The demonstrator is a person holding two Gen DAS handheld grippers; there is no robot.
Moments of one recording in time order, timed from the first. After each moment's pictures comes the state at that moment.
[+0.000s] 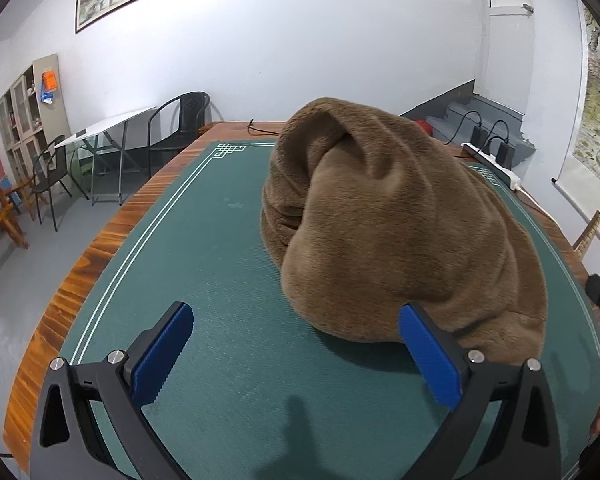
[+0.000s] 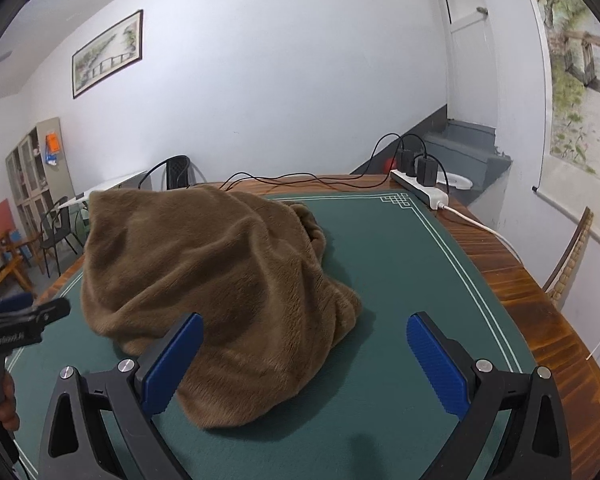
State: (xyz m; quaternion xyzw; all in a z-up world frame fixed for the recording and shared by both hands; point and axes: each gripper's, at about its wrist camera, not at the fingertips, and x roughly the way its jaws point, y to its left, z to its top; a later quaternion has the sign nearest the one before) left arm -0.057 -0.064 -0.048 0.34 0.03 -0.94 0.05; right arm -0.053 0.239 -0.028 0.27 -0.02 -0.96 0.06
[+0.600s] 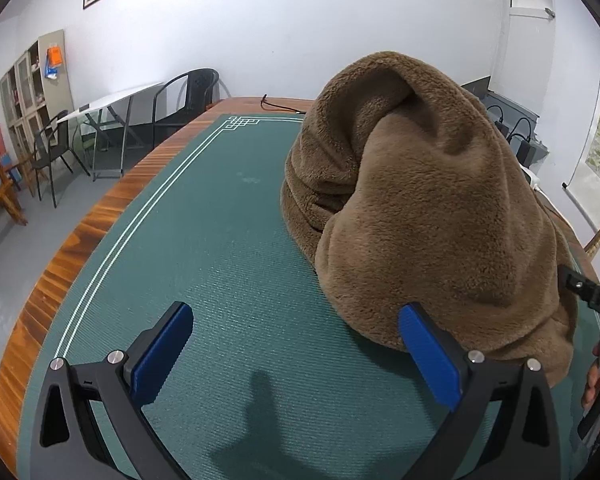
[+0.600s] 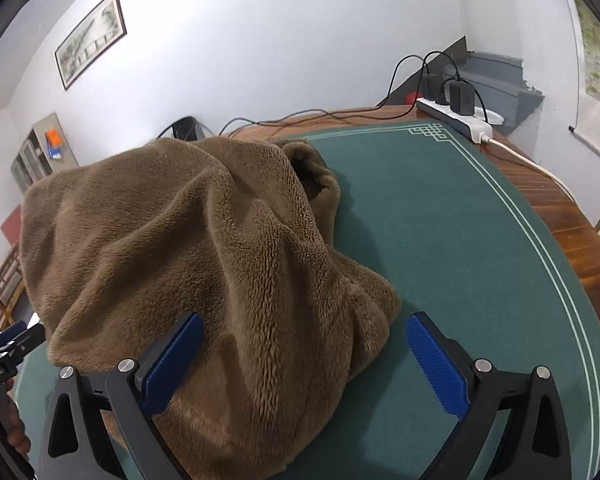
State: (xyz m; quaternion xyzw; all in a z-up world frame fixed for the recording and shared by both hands) left arm -0.081 -0.090 -0.075 0.37 0.06 -0.92 0.06; right arm -0.150 0.244 -0.081 0.37 -0.07 -0.92 0.10
